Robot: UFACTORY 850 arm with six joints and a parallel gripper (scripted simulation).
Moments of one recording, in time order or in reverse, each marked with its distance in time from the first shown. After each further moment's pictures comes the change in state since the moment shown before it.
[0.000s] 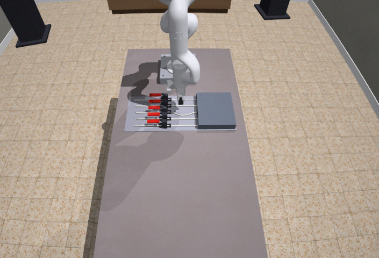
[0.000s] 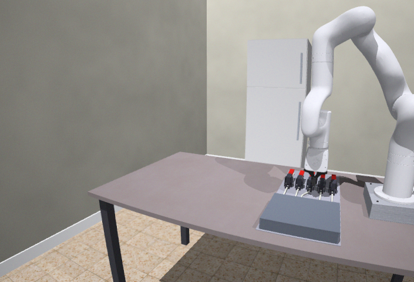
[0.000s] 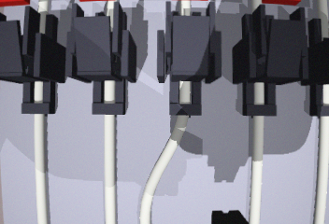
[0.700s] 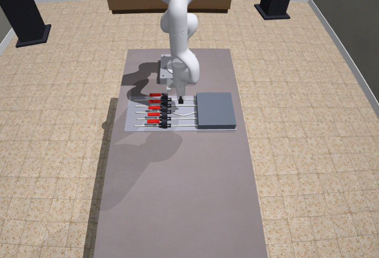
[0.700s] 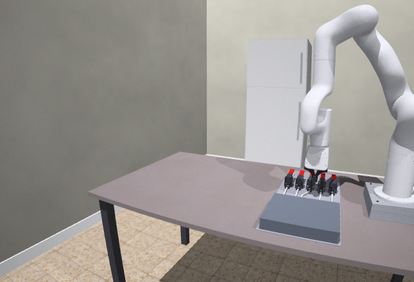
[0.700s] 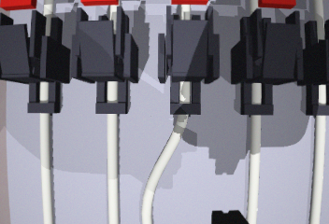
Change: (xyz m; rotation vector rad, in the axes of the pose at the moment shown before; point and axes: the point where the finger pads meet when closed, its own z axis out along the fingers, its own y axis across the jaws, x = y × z) arm 0.000 0.000 -0.009 0.006 -0.005 0.000
